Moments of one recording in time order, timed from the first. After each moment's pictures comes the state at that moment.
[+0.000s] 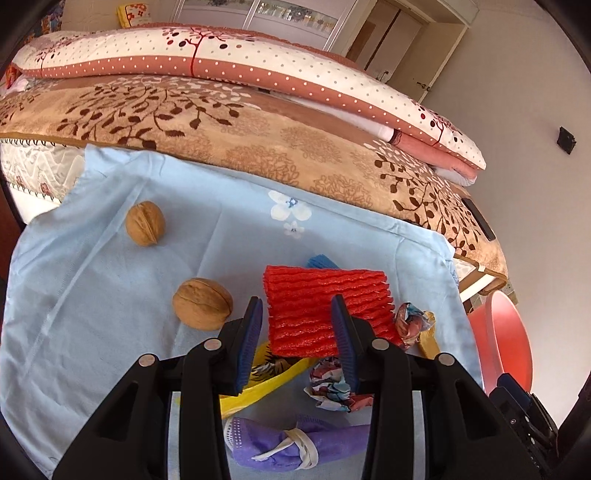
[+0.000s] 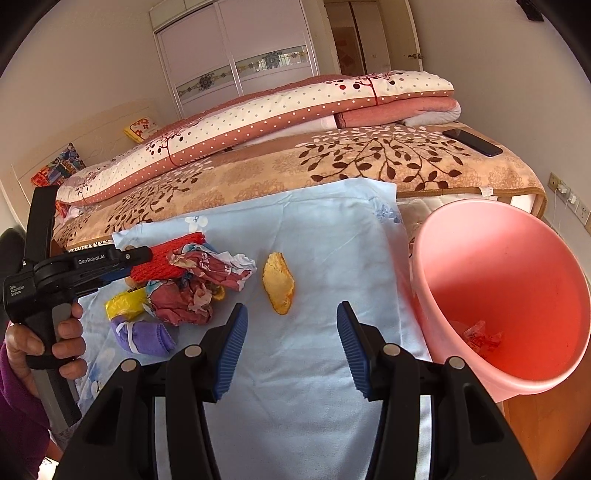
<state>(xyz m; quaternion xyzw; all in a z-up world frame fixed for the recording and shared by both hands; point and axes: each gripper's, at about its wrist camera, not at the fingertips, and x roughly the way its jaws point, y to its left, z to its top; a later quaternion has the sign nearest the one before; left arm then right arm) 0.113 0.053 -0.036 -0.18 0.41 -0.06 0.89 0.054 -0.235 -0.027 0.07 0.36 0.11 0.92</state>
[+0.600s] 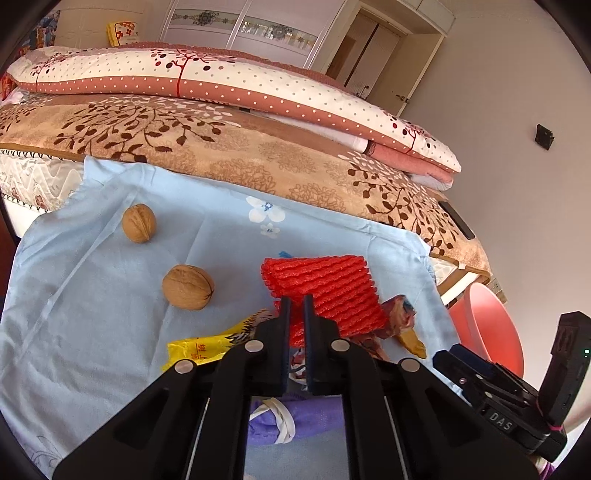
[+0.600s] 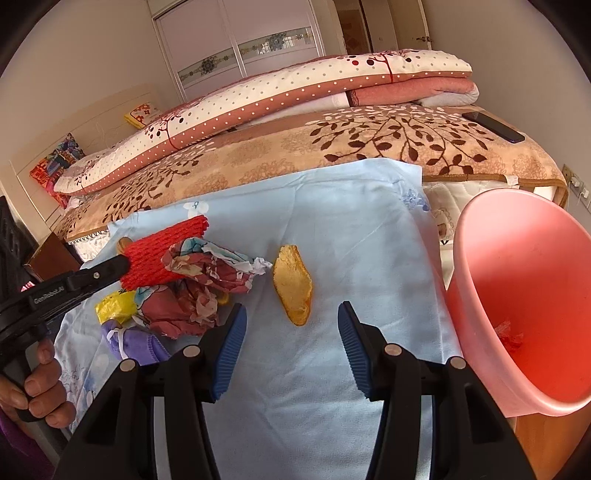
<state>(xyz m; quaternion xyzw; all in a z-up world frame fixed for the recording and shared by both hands) 0.077 0.042 -0.023 -0.17 0.36 -0.08 0.91 0.090 -0.215 -0.047 0.08 0.40 0.13 0.91</state>
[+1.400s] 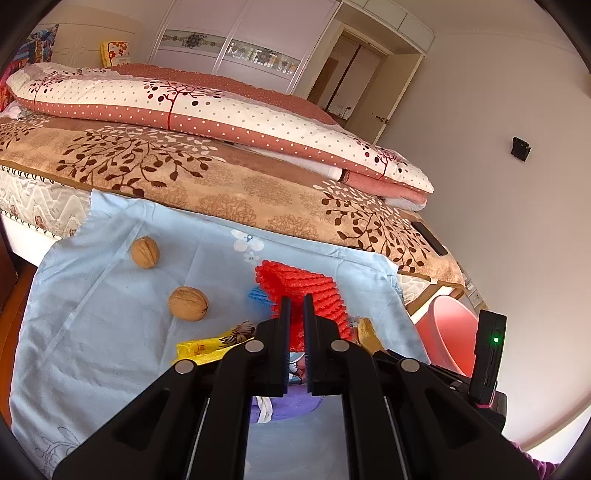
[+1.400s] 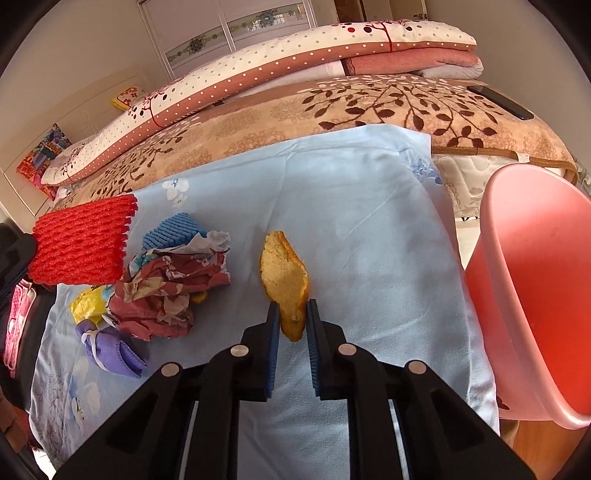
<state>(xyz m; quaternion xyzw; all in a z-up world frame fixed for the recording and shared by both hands) 0.044 0.046 0.016 -0.18 0.31 -0.11 0.93 0.111 -0.211 -0.070 0.08 0.43 0.12 0.89</state>
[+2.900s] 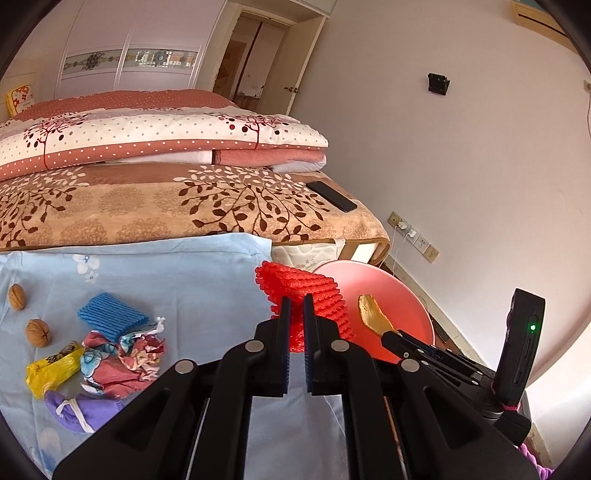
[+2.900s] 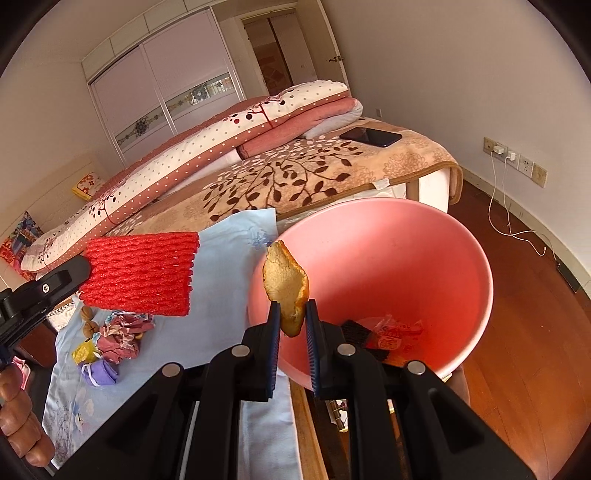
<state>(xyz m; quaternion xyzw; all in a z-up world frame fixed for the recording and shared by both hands) 0.047 -0.136 0.043 -0.08 0.31 -0.25 0.91 0.028 -0.371 -0.016 0.16 0.33 -0.01 0.93</state>
